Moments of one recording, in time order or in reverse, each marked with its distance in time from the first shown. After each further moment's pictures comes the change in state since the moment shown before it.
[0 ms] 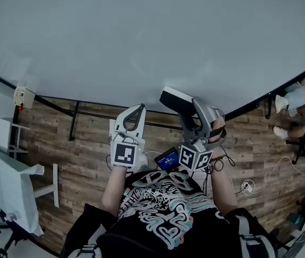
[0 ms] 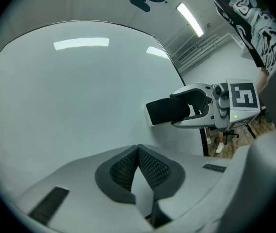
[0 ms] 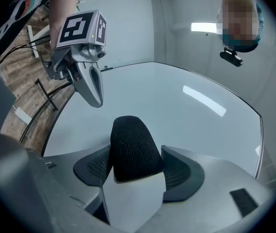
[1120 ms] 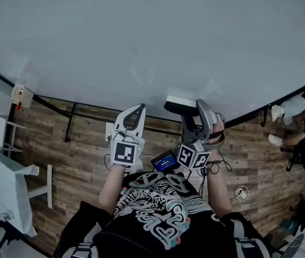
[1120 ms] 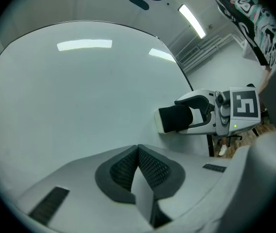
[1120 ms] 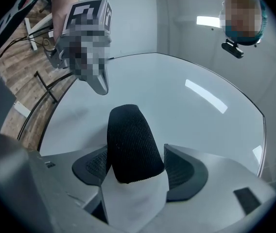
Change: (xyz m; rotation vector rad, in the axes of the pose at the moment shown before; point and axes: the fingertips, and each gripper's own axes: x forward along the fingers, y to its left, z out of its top) left arm 0.007 0.020 0.000 -0.015 -0.018 0.018; right arm 0.017 0.011 -0.020 -0.025 0.098 -0.002
